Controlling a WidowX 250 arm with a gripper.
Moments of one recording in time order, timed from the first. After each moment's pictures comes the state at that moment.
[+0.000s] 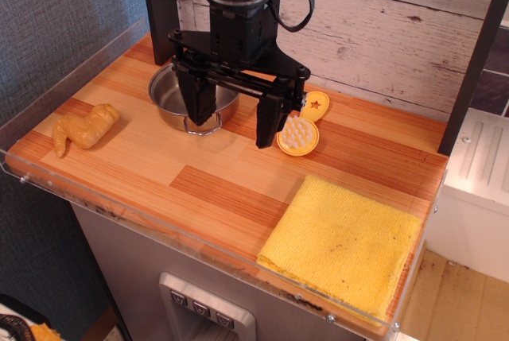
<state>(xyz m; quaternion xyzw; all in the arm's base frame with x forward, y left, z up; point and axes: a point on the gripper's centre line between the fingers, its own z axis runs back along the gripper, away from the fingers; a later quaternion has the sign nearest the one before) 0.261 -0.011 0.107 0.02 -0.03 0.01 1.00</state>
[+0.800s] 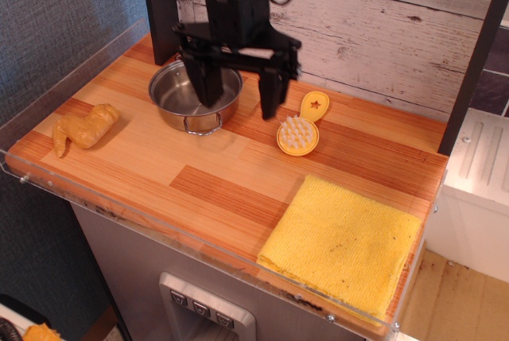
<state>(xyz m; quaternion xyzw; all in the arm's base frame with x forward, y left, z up) 0.299 0.012 0.099 -0.03 -0.04 0.03 1.00</state>
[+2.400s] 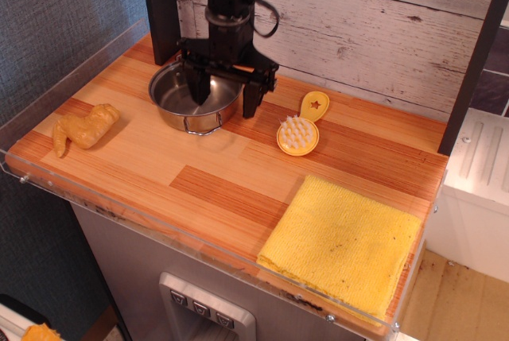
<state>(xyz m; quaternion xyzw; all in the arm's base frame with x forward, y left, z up) 0.364 0.066 0.027 0.05 -0.06 0.06 0.99</state>
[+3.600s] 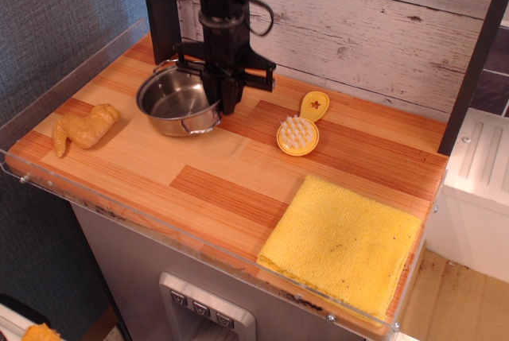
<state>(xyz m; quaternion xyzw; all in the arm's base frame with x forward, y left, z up) 0.356 0.058 0.035 0.01 -0.06 0.06 1.00</state>
